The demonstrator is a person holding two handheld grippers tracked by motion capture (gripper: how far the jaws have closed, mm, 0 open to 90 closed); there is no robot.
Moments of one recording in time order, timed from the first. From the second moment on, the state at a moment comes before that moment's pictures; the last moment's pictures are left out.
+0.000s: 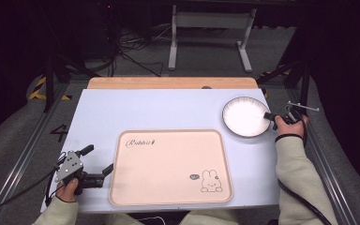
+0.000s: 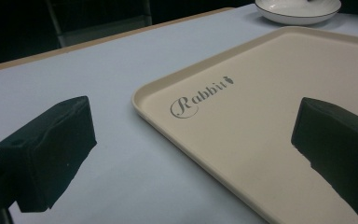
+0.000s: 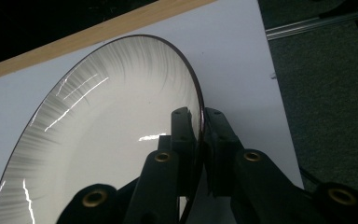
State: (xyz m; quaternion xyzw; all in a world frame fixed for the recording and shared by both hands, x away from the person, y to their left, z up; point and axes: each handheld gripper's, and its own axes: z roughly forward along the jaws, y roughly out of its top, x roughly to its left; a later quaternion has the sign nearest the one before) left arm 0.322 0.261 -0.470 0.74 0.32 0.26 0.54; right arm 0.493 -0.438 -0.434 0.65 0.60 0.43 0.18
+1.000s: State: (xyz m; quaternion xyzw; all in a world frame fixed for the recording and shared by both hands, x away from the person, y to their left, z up) left arm 0.322 0.261 -0.470 0.73 0.32 0.26 0.54; right arm 0.490 -0.408 -0.387 0.60 0.63 0.43 0.24
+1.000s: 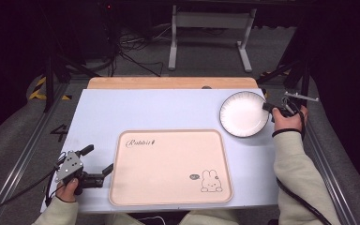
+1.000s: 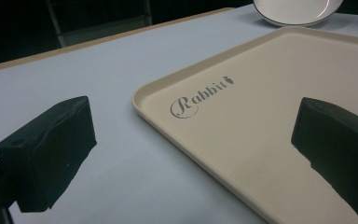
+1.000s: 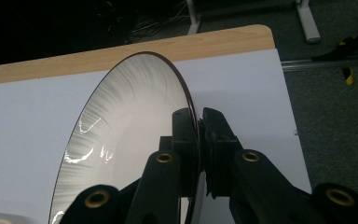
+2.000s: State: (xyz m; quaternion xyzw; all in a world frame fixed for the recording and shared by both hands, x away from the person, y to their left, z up) left arm 0.322 0.261 -0.470 0.74 0.32 0.26 0.54; right arm 0.460 -0.393 -0.345 0.58 0.65 0.42 0.25
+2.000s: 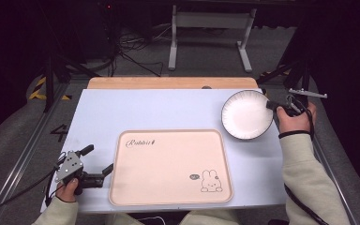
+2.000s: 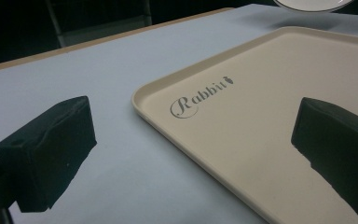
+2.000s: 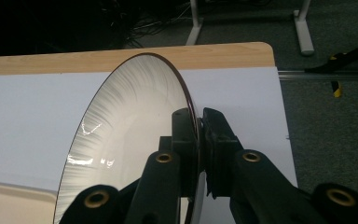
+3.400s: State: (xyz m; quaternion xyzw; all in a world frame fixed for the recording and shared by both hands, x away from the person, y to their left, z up) left arm 0.322 0.261 -0.470 0.74 0.32 0.26 0.54; right arm 0.420 -0.290 -0.313 0.45 0.73 0.47 0.21
